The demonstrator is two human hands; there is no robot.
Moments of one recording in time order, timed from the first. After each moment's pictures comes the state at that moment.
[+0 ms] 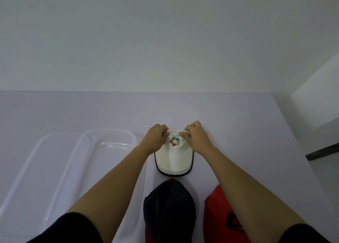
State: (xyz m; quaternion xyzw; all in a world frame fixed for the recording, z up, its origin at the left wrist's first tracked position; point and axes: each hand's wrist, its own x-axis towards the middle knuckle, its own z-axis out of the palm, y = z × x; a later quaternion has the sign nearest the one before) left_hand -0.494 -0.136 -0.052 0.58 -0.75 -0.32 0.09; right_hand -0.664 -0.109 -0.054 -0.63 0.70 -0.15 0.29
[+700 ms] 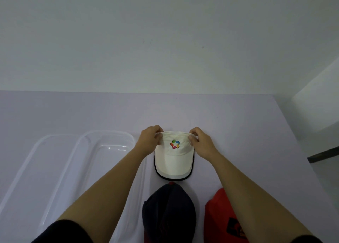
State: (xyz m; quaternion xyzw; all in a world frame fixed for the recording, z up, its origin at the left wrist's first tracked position) left_hand -0.479 -0.137 -0.057 0.61 -0.70 -0.34 0.14; right_hand -0.680 -0.102 -0.072 -0.55 0.69 -0.25 0.40
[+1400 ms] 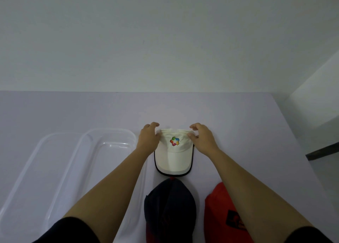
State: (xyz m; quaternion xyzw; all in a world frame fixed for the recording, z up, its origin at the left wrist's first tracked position) left_hand -0.482 -0.127 -0.057 0.66 -0.66 -0.31 0.15; right_hand -0.682 -0.101 -0.068 -0.57 0.72 -0.23 0.33
